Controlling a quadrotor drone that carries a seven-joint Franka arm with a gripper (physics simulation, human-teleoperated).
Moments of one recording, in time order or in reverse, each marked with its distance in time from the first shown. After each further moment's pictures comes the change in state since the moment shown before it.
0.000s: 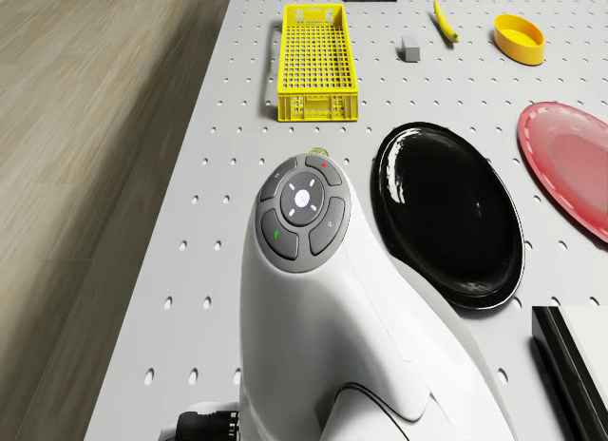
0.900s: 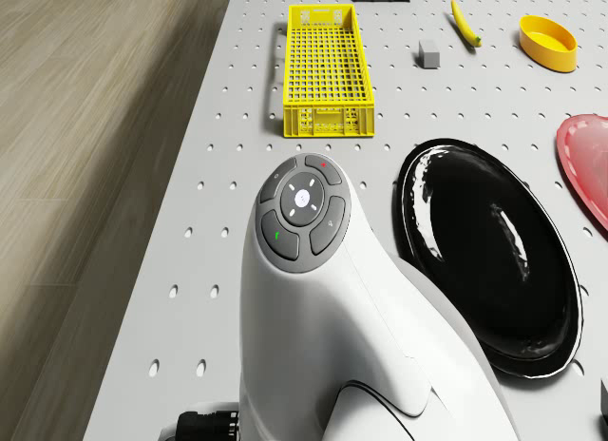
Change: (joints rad) arm -0.021 -0.074 0.019 0.005 0.036 0.069 0.020
